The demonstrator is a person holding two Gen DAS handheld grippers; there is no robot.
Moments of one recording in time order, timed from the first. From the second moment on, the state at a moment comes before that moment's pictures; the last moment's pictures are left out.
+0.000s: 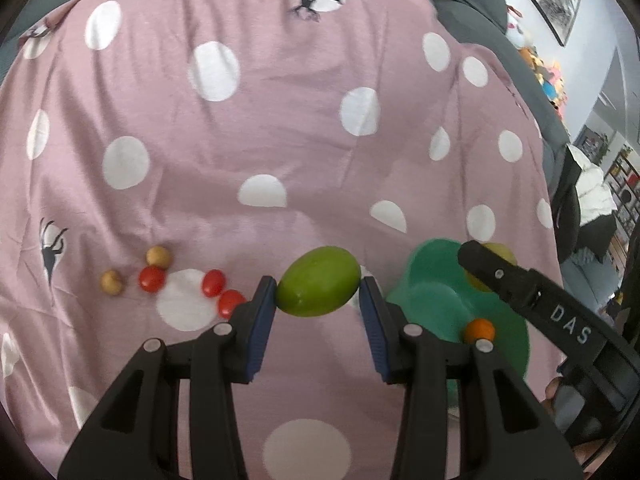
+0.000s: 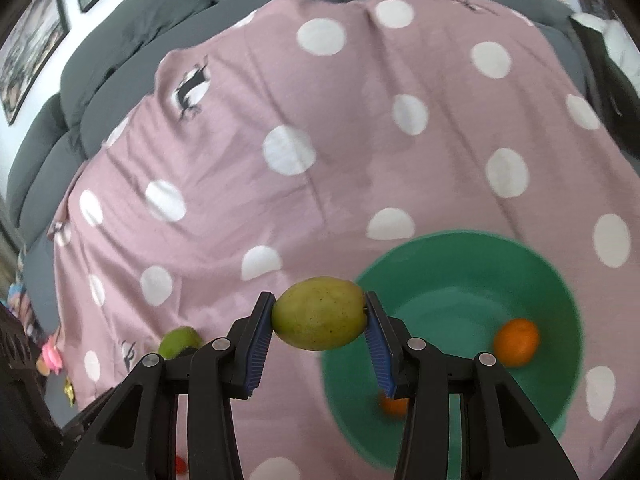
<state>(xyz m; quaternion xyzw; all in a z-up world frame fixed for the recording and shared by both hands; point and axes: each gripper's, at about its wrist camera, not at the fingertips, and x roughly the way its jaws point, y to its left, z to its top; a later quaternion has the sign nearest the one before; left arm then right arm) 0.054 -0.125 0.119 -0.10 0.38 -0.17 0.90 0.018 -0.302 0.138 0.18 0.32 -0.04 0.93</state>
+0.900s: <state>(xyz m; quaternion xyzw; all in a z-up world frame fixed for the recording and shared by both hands) 0.049 -0.215 0.092 -0.05 0.42 -0.27 0.87 -0.006 -0.379 0.103 0.23 0.34 -0.14 0.90</state>
